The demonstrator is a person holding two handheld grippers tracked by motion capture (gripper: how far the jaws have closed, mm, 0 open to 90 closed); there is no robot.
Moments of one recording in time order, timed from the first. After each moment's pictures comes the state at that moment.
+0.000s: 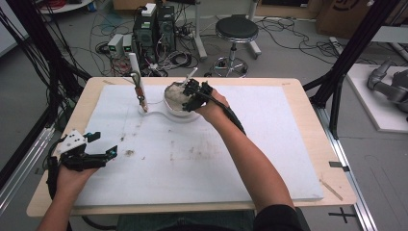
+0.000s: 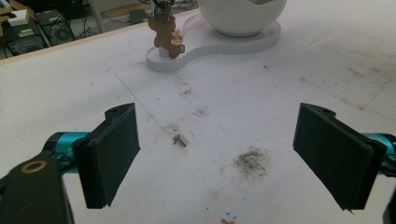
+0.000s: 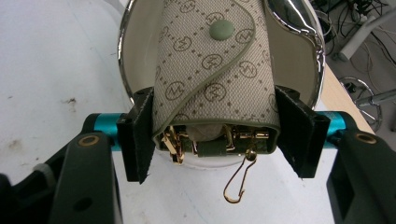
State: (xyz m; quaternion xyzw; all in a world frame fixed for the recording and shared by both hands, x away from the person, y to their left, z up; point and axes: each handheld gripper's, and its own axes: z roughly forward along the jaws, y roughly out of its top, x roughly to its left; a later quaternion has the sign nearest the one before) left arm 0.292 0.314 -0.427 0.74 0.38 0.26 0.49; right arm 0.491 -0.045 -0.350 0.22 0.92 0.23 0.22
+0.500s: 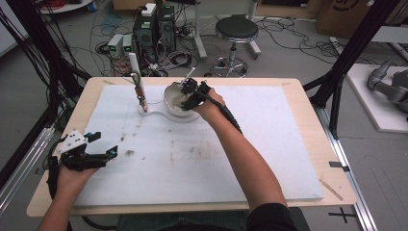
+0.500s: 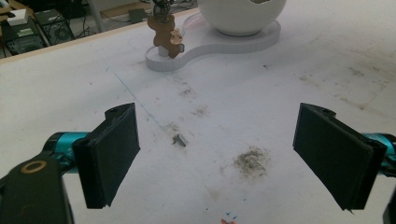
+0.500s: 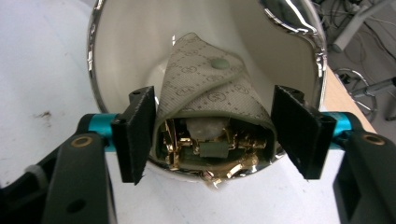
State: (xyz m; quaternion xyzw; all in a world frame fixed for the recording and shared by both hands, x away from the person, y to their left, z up) left arm 0.293 0.314 -0.427 0.74 0.38 0.26 0.49; right arm 0.502 -0.039 -0.359 0.24 0.92 0.23 0.23
